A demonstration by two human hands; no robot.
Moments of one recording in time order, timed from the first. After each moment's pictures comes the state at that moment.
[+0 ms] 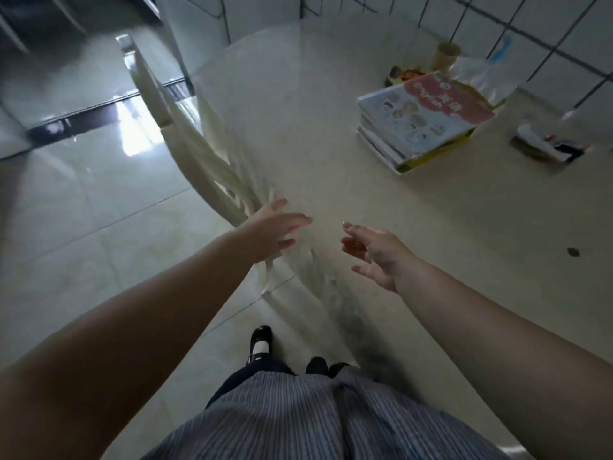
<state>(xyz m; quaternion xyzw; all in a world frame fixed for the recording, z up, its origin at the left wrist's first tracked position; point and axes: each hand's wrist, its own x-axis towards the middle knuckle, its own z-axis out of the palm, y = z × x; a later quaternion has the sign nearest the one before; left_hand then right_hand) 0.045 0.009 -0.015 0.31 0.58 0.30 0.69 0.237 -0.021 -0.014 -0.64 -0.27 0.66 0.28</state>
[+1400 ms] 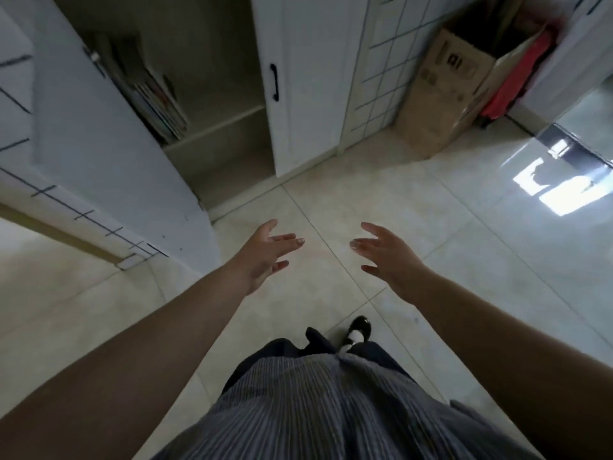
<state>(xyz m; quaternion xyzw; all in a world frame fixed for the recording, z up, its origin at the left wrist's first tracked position) -0.374 -0.579 -0.054 -0.22 0.62 0.70 0.25 -0.367 -0.358 -0.029 -0.18 -0.71 0.63 -0.26</state>
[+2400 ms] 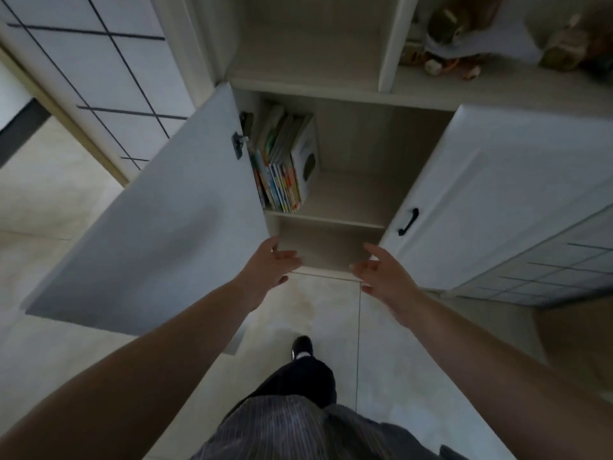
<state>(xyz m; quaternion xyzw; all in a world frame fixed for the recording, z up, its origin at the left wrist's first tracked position) -0.646 -0.698 -0.049 -0.44 0.53 0.73 -0.03 -0.783 -0.528 -0.045 0.10 -0.75 0.49 -0.43</state>
